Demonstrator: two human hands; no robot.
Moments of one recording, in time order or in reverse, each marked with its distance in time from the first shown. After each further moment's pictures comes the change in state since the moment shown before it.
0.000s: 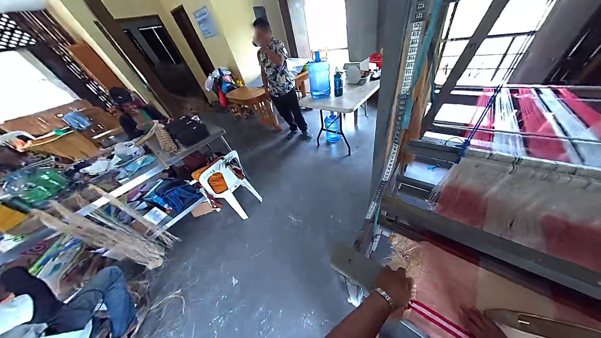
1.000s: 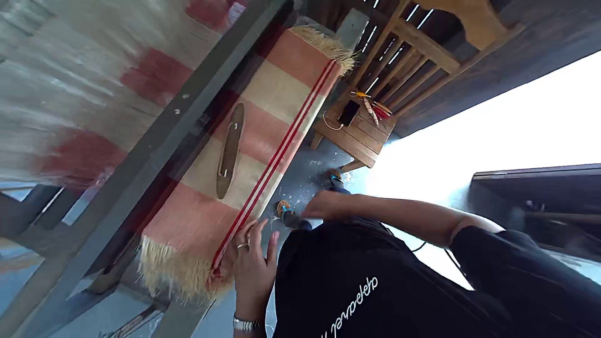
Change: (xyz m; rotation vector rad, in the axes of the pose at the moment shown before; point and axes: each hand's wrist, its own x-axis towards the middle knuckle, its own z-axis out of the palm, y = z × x) left_hand -0.059 0.087 0.092 0.297 -0.021 0.937; right_hand -0.153 -0.131 -0.055 0.587 -0.008 0.847
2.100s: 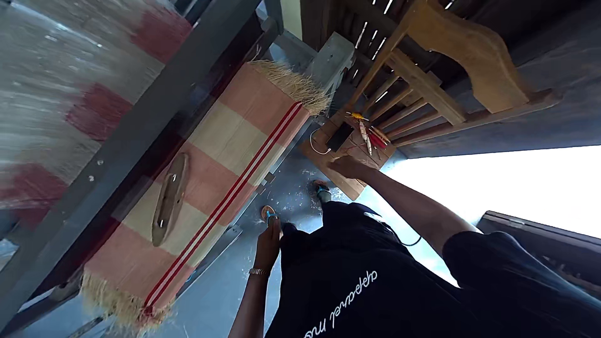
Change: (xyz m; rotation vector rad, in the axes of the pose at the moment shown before) left_hand 0.127 0.124 0.202 -0.302 -0.400 -0.524; right_hand -0.085 0.313 -0.182 0.286 0.082 0.496
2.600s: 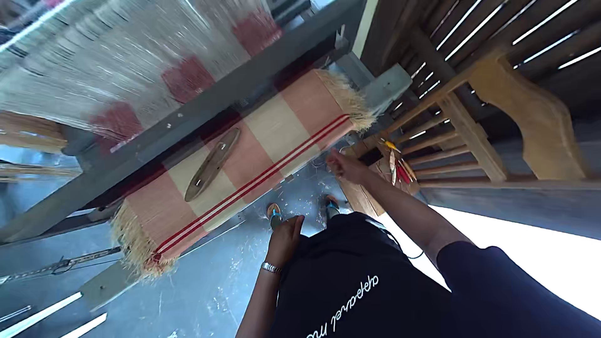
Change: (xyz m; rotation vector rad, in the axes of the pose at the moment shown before) left_hand -0.027 0.060 -0.009 0.050 0.109 0.144; right_hand 0.053 -0.084 0.007 0.702 -0.092 0.015
